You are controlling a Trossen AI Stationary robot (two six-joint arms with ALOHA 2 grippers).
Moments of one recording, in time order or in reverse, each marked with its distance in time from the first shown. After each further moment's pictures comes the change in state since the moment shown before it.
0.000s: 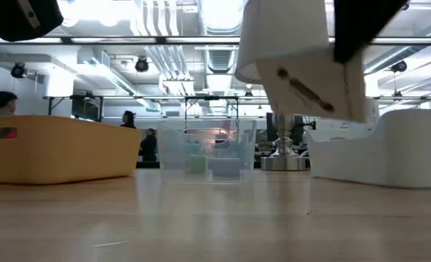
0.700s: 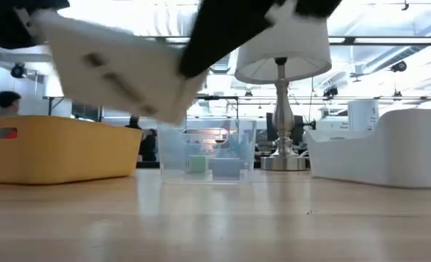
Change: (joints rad) left arm 0.001 0.030 0.009 -0.048 0.012 -0.001; right arm -0.061 0.145 0.042 0.658 0.242 -1.359
